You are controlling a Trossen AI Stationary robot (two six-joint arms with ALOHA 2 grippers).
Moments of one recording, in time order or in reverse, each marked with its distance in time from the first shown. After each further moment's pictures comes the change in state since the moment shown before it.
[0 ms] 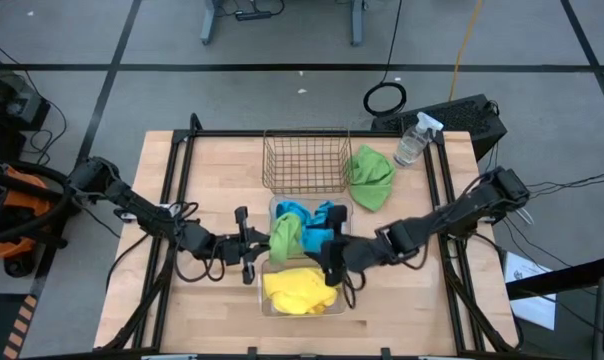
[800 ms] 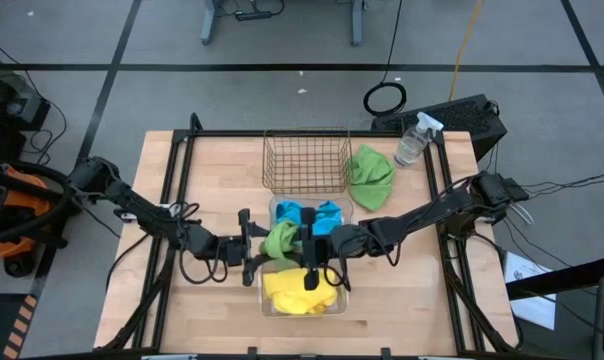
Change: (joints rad) left arm 0.000 0.001 0.001 -0.072 0.024 -0.053; right arm -0.099 0.146 0.000 0.531 -0.315 -0.102
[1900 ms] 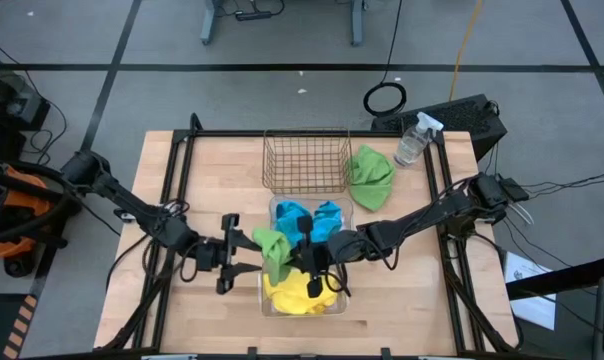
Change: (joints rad) left arm -0.065 -0.153 -0.064 0.077 0.200 0.053; right arm 0.011 0.024 0.000 -0.029 -0.069 -0.010
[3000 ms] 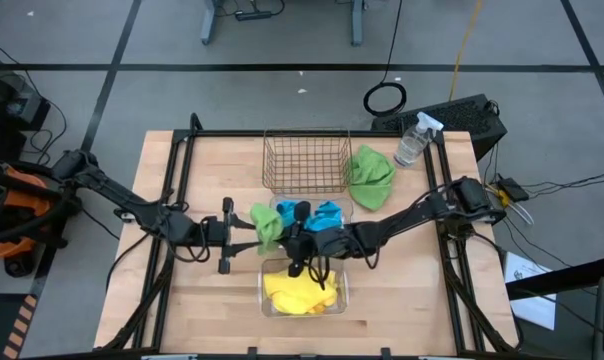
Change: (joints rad) left arm 0.073 -0.196 -0.001 -0.484 -0.164 -0.473; right arm -0.051 0.132 0.000 0.168 0.272 -0.207
